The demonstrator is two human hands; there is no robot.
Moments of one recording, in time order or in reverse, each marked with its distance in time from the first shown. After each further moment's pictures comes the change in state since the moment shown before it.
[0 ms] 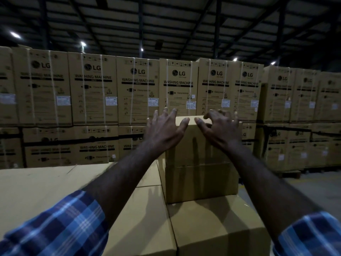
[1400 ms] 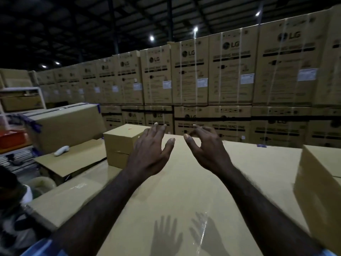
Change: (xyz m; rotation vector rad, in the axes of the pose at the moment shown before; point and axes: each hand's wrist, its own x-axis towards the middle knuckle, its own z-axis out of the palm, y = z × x) left_hand -0.335 -0.501 -0.320 0.375 0.098 -0.494; right_hand -0.179 -0.665 0.135 0.904 -0.202 -0.443
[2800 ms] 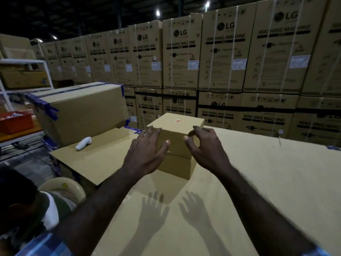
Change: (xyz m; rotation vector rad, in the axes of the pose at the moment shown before) left_hand 0.131 -0.443 0.023 -0.045 -0.151 -0.095; right_hand 0.153 -0.138 0.393 -0.011 -0.153 0.082
